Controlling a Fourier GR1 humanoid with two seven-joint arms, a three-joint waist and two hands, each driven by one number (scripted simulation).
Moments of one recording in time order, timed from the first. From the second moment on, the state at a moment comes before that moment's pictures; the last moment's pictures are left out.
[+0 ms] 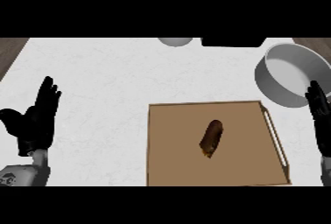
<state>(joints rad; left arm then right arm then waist) -0.11 0.32 -0.03 -1.54 0.13 0.34 0.15 -0.07 -0.48 -0.01 -1.38 -0.11 -0.21 -0.15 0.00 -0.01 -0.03</state>
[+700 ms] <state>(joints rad) -0.25 0.29 -0.03 -1.58 0.21 0.23 0.06 -0.41 -0.79 0.22 -1.43 0.05 0.23 0.09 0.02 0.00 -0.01</state>
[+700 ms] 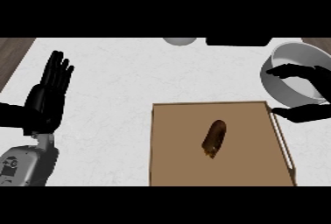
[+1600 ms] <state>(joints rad) -0.29 0.27 0.01 -1.52 0.21 0.19 0.03 -0.70 -0.64 0.49 -1.56 0.12 0.69 0.60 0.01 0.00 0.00</state>
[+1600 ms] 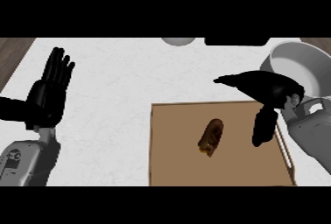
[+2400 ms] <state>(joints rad) -0.26 0.24 0.03 -1.54 0.18 0.16 0.03 -0.60 -0.41 0.53 -1.48 0.26 0.76 0.77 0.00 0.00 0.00</state>
